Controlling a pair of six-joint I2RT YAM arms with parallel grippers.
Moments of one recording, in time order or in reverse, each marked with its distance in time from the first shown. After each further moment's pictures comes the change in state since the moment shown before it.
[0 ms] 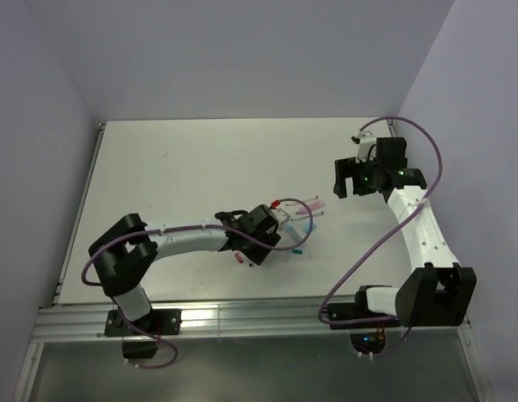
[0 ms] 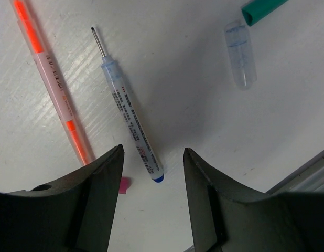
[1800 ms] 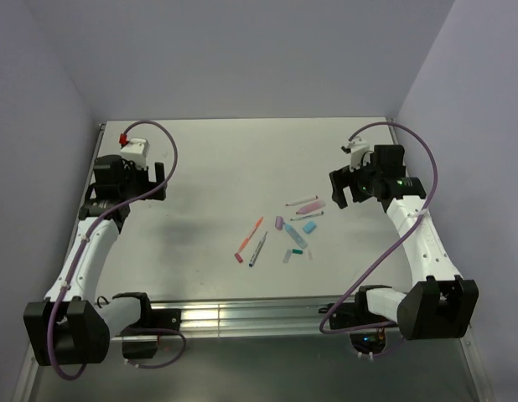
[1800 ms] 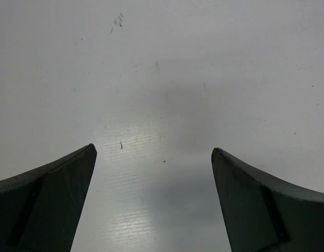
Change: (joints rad) left arm 1.057 -0.604 -0.192 0.118 0.218 0.347; right arm 0.027 -0.076 -0.073 0.021 -0.046 -0.201
